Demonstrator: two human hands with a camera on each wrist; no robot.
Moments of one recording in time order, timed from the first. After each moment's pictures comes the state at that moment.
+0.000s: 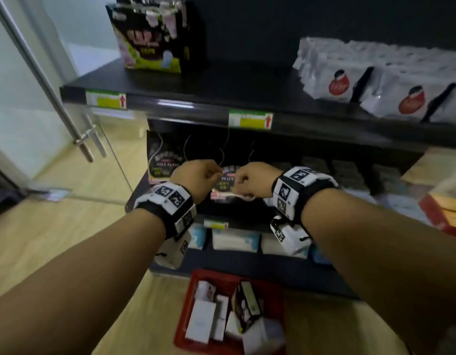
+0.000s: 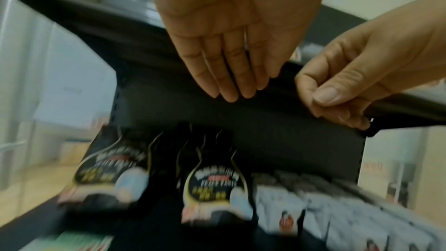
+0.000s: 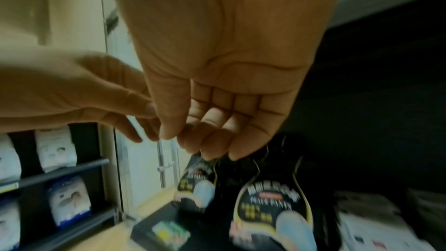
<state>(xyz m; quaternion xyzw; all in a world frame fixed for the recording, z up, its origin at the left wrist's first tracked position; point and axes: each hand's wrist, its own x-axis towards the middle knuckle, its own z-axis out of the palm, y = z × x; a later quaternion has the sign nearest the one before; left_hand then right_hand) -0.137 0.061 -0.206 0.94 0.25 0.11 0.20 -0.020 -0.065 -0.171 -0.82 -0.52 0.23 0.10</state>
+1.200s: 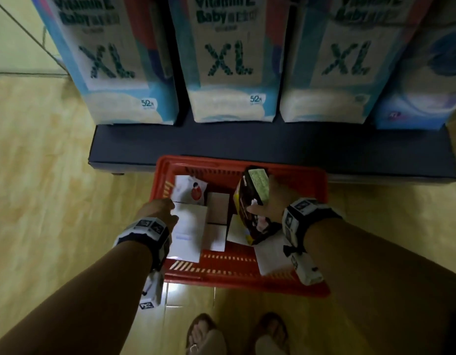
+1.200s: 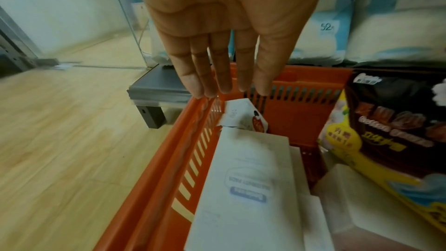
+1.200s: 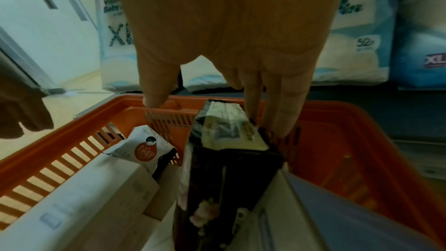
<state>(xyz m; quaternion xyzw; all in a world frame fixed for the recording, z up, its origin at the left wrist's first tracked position) -0.201 0.048 -0.902 0.81 0.46 -0.28 0.22 -0.006 -0.155 -0.859 -0.87 -0.24 0.42 -0.01</state>
